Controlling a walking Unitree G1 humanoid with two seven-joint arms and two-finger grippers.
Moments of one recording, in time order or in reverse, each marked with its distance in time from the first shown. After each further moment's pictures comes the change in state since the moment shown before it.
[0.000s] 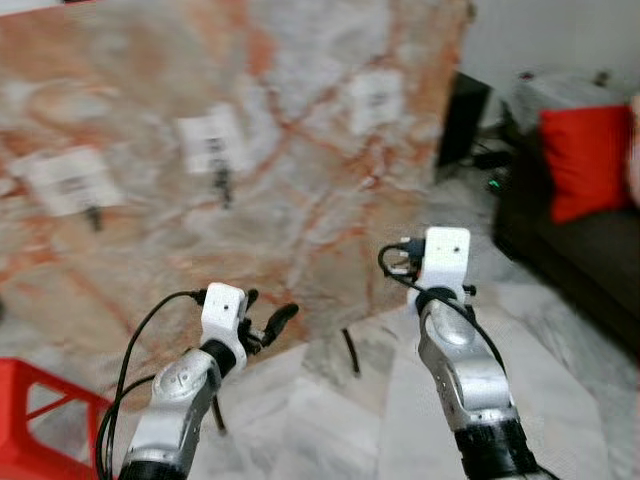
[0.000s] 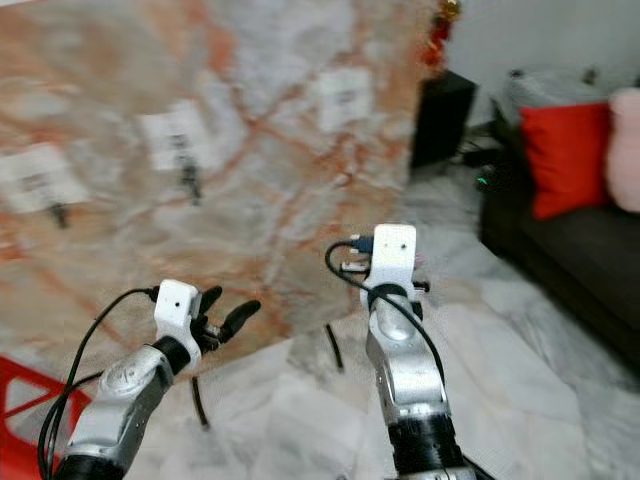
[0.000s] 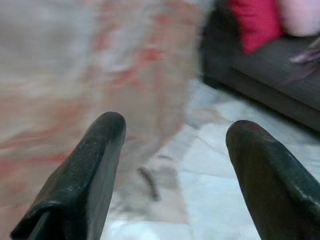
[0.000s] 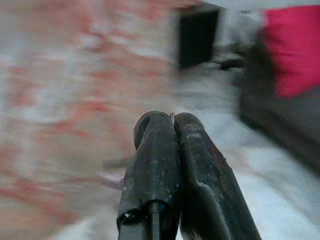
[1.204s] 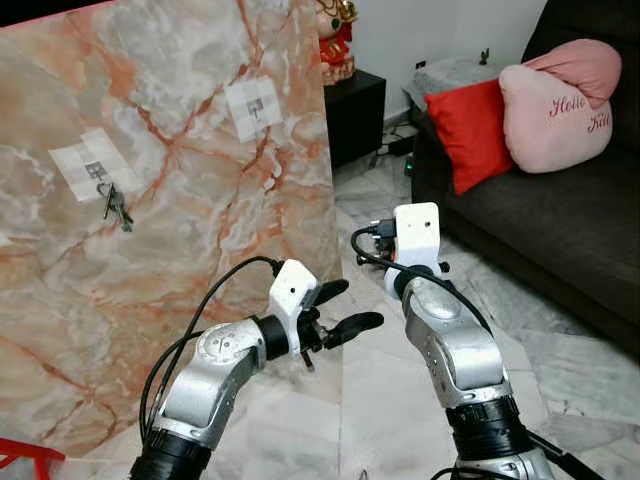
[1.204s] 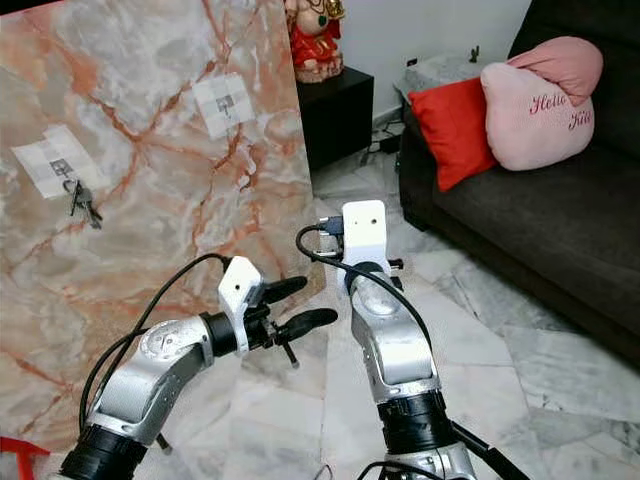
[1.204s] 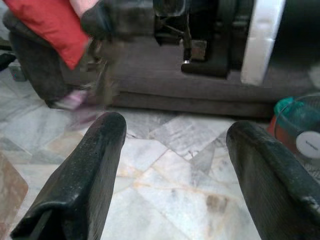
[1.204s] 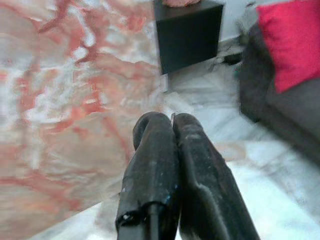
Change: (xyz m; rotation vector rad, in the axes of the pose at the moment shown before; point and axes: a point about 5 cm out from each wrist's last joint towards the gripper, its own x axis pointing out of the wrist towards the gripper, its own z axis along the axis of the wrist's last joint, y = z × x) left arm 0.022 -0.067 0.048 0.051 -0.023 -0.525; right arm -0.006 0.045 0.035 0.037 0.039 0.236
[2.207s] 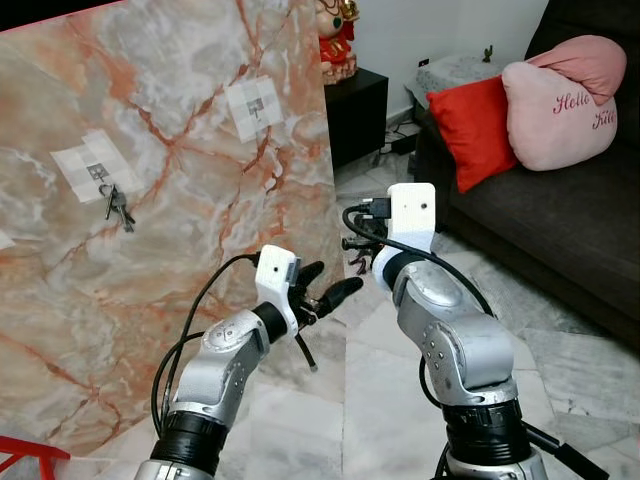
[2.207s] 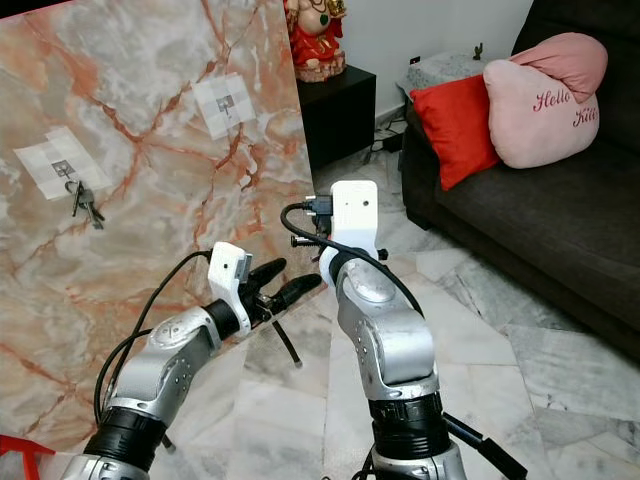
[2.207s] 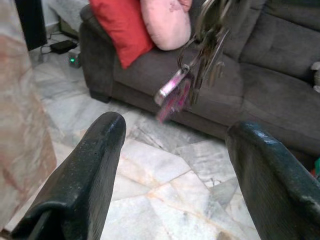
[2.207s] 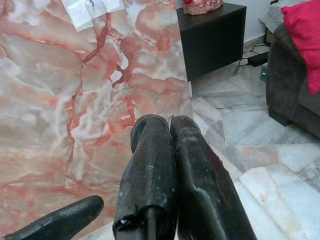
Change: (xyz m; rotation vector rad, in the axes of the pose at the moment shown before) left arm 0.005 0.033 -0.010 -0.168 -0.069 0.263; right arm -0.016 0.016 0.032 0.060 -0.016 0.076
